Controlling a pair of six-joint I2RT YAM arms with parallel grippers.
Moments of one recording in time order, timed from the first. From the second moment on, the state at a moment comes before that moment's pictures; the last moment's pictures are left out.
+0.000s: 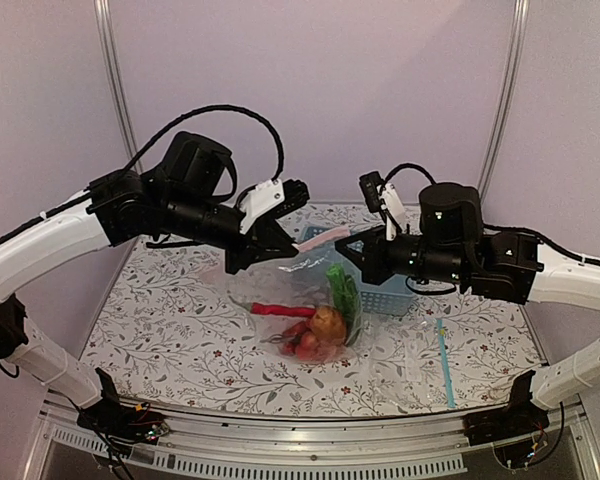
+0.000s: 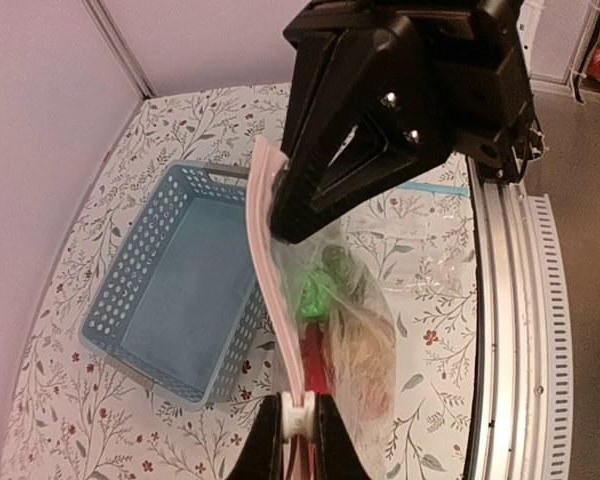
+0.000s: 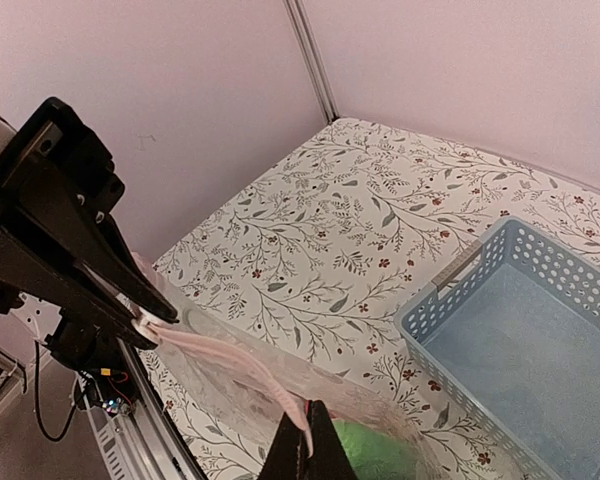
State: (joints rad) left arm -0.95 1.42 1.47 -0.67 0.27 0.40; right arm 1.05 1.25 1.08 -0.16 0.11 0.37
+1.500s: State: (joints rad) left arm -0.82 1.30 1.31 -0.65 0.30 0.26; right arm 0.91 1.24 1.05 -0.20 0.17 0.53
